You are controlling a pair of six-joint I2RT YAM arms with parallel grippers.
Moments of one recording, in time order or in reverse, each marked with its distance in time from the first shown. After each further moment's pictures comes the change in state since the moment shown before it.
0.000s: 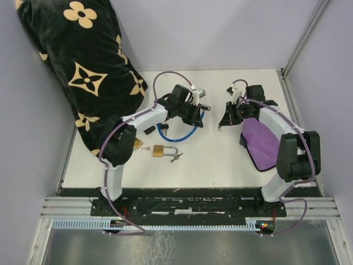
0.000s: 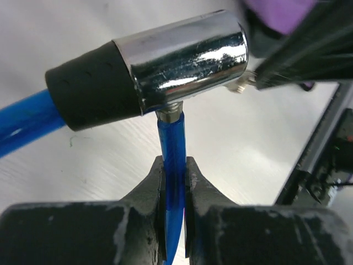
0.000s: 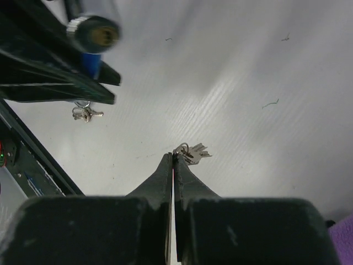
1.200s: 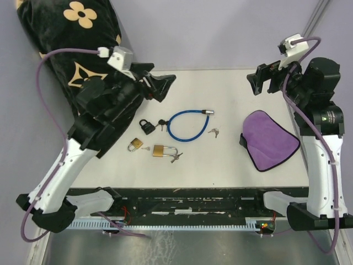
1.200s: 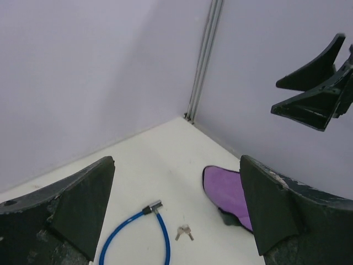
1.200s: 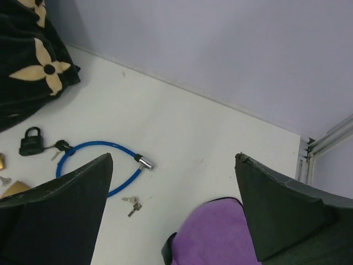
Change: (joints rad) left arm -0.005 -0.794 -0.069 0.191 -0.461 0.000; right arm -0.052 -0.444 0.492 -0.120 0.362 -0.101
